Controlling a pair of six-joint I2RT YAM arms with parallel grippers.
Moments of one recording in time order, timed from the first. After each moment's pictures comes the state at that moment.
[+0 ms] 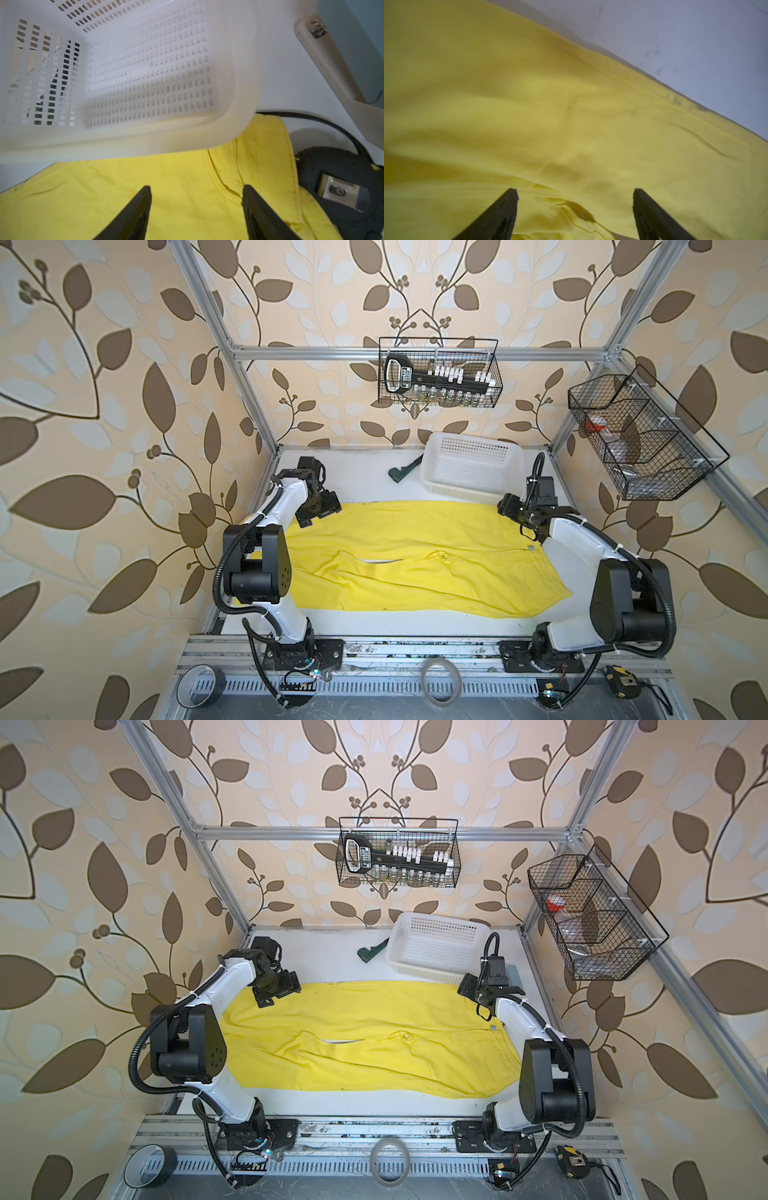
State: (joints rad) left arm 0.02 1.71 1.32 -0.92 0.09 -0.48; right arm -0.02 1.51 0.94 -0.30 -0.03 0.45
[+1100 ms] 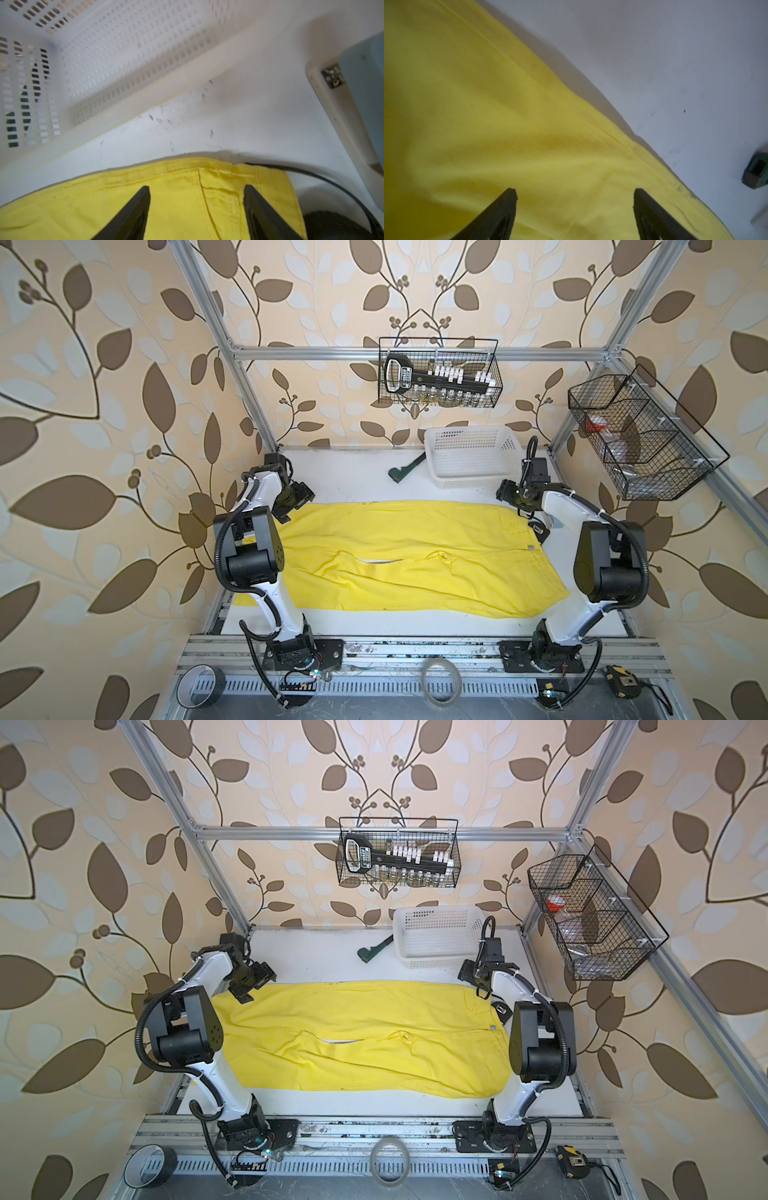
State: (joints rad) left arm 0.29 1.89 1.48 -0.87 0.12 -0.58; right arm -0.05 1.73 1.17 -0.39 0.00 0.39
